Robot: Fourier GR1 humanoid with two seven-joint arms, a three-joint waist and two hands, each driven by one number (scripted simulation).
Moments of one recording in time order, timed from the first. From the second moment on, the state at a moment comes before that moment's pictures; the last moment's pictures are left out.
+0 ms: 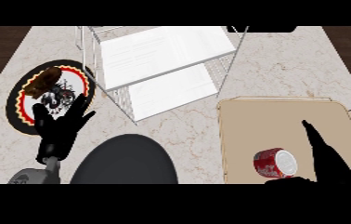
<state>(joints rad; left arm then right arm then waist) -0.06 0.38 -0.16 -1.34 0.37 0.18 0.20 0.08 -0.72 0.48 -2.01 0.38 -0.34 1.15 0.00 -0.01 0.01</state>
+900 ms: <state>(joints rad) -0.05 0.35 -0.11 -1.38 0.33 0.14 0.24 0.00 -0.51 0.49 -1.80 0.47 -0.21 1.02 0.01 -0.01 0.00</state>
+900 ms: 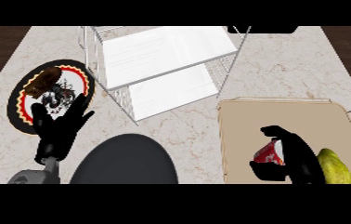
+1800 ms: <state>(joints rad) -0.08 0.30 -0.10 -1.36 0.28 0.10 0.24 -0.18 -0.26 0.86 -1.85 0.64 -0.02 0.86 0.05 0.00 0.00</state>
